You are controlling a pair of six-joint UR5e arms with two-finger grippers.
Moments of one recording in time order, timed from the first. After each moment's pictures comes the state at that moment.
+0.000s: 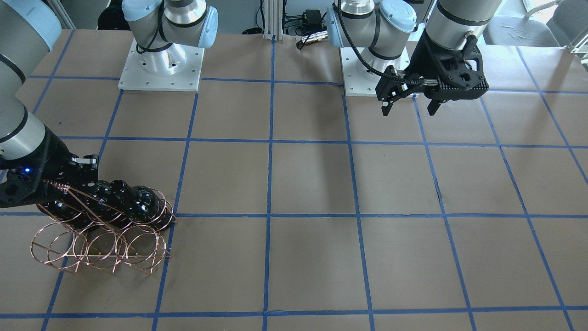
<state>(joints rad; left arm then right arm) -1.52 -1.49 -1.65 -1.55 1.57 0.00 1.37 -1.35 1.55 -1.76 -1.57 -0.36</state>
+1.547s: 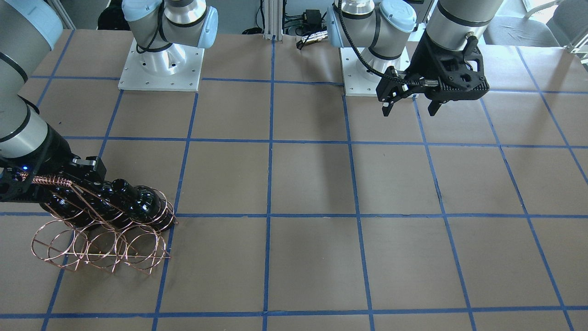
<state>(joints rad) -1.52 -1.49 -1.65 -1.55 1.57 0.00 1.37 -1.36 1.56 -1.74 -1.58 -0.18</state>
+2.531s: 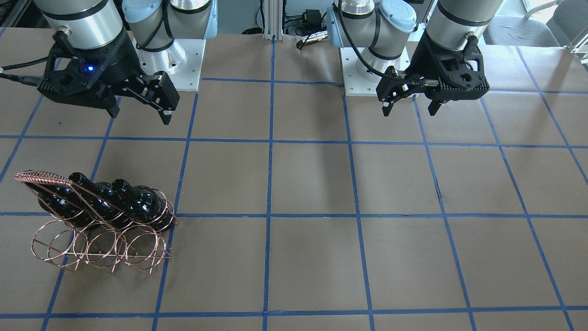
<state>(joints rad) -1.52 -1.49 -1.65 -1.55 1.57 0.00 1.62 -1.53 1.45 -1.51 -1.55 0.18</state>
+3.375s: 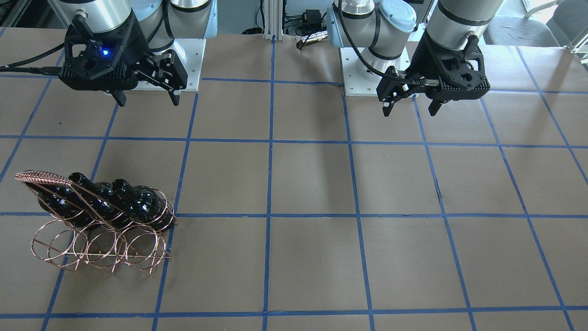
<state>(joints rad) -1.52 -1.49 -1.65 -1.55 1.57 0.00 1.63 -1.55 1.46 -1.45 -1.54 0.02</state>
